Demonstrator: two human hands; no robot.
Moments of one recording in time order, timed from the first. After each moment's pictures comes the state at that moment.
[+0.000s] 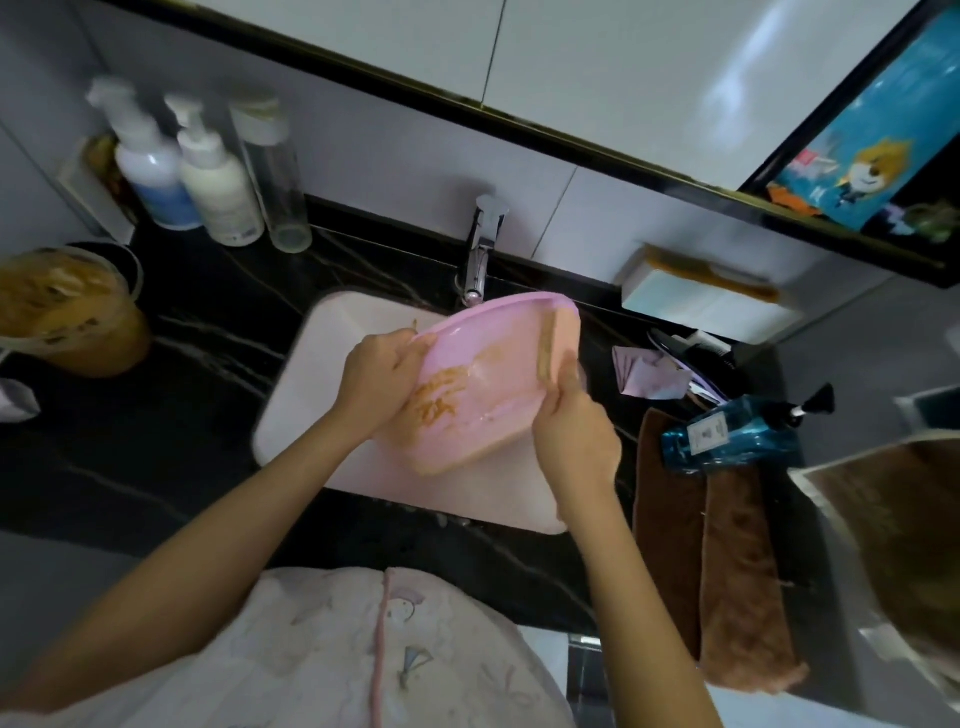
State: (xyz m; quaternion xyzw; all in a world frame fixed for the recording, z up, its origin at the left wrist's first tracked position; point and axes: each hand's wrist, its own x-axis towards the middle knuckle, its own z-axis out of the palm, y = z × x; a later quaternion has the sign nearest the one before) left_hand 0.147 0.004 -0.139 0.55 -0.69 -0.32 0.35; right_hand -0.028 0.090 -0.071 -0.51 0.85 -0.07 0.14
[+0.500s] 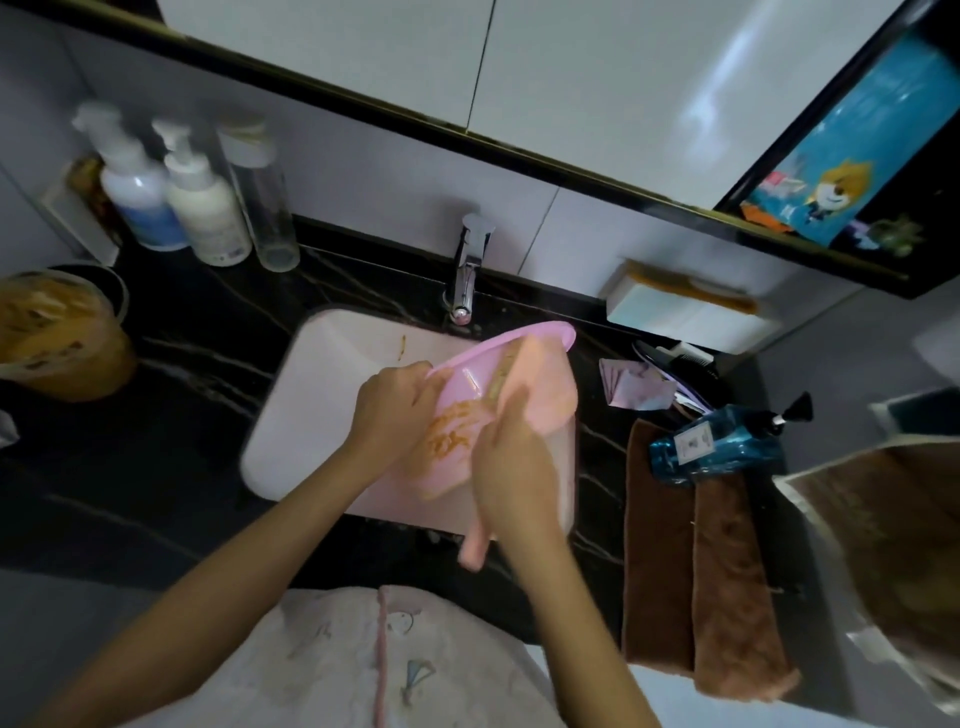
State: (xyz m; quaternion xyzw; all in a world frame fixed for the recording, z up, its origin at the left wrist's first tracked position) left_hand 0.130 0.021 -0.134 0.53 -0.73 -0.27 0.33; right_hand 0.021 0.104 -0.049 -0.48 0.83 -0.13 0.27
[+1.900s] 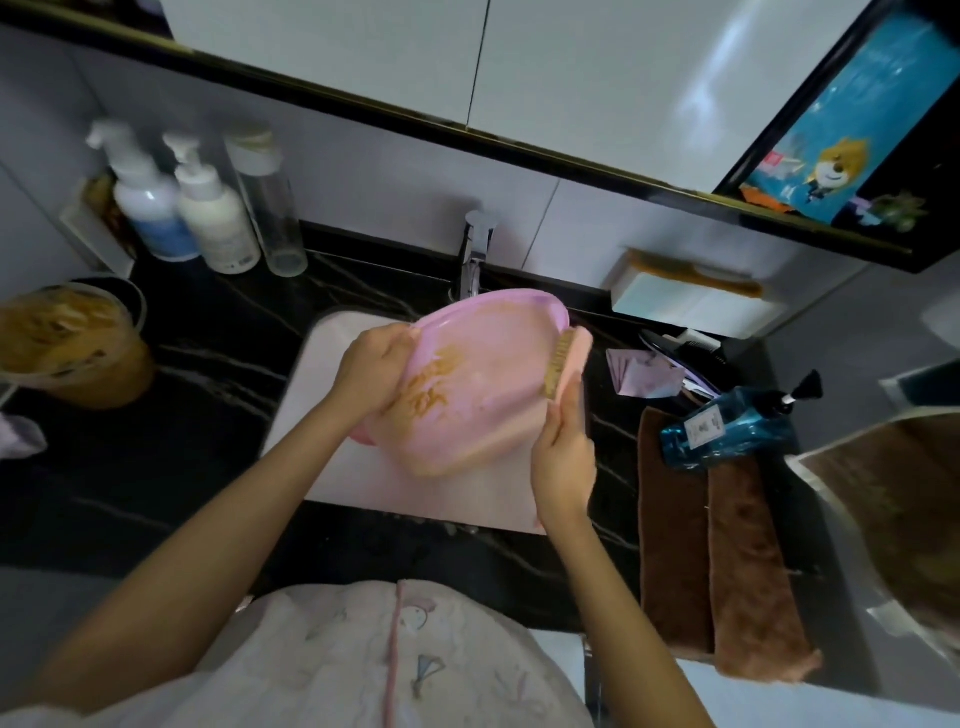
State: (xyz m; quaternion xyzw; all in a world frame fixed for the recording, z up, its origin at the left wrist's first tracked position) left_hand 0.157 -0.021 -0.134 0.53 -0.68 -0.37 0.34; right_hand -0.031 0.106 -0.139 -0.45 0.84 -0.31 0.09
